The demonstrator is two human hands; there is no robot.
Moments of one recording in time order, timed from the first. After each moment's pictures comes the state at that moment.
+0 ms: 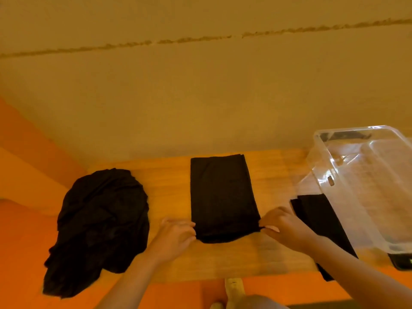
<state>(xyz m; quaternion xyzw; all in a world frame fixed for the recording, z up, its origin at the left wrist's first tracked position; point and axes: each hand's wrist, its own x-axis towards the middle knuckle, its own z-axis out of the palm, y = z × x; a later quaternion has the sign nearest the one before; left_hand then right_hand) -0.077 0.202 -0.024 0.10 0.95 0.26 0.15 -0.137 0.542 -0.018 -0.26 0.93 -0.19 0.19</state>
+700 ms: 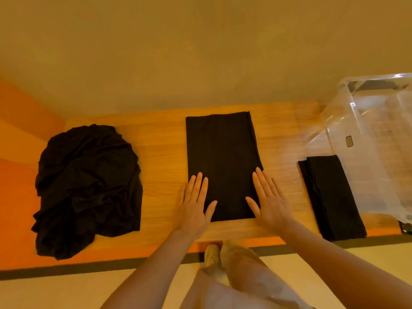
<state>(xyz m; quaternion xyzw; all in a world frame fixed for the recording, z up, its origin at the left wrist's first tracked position) -0.065 0.264 -0.118 0.02 0.99 0.11 0.13 -0.103 0.505 -0.115 -0.15 0.98 -0.06 0.12</state>
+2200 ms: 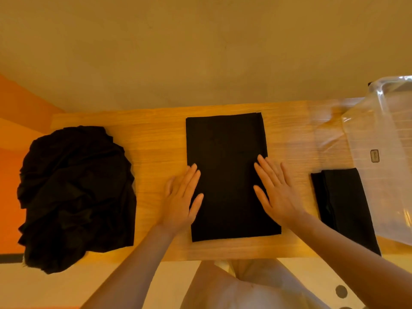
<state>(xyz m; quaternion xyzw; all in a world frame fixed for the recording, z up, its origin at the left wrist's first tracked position) -0.116 0.224 -0.112 0.09 0.97 0.21 0.02 -0.172 0.509 -0.103 -0.22 0.96 -0.11 0.09</state>
